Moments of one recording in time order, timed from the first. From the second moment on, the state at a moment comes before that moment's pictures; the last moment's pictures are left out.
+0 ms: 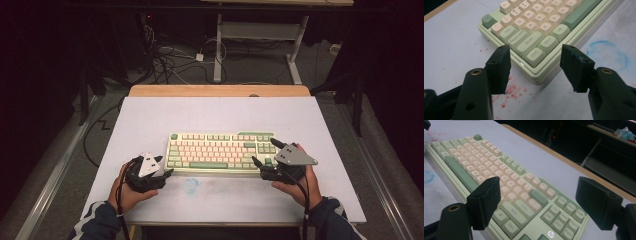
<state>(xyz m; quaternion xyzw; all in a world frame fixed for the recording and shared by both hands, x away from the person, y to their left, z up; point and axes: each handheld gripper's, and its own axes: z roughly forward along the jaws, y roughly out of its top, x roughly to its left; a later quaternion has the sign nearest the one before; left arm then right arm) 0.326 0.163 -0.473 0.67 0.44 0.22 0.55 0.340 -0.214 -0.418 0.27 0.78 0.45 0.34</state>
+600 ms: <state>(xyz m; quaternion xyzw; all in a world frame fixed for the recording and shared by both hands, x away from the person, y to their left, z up) 0.327 0.160 -0.469 0.69 0.43 0.20 0.54 0.311 -0.253 -0.442 0.31 0.78 0.41 0.35</state>
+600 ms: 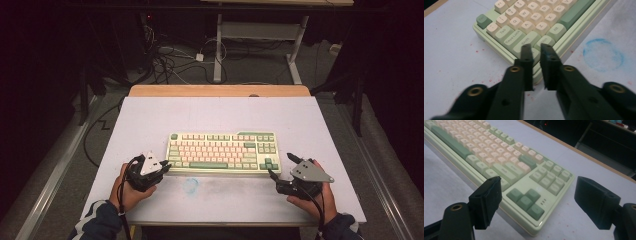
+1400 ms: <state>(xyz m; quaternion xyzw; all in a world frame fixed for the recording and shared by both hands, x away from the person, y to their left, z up) 0.354 0.099 -0.437 0.74 0.38 0.14 0.54 0.297 -0.256 -0.449 0.33 0.78 0.39 0.35</state>
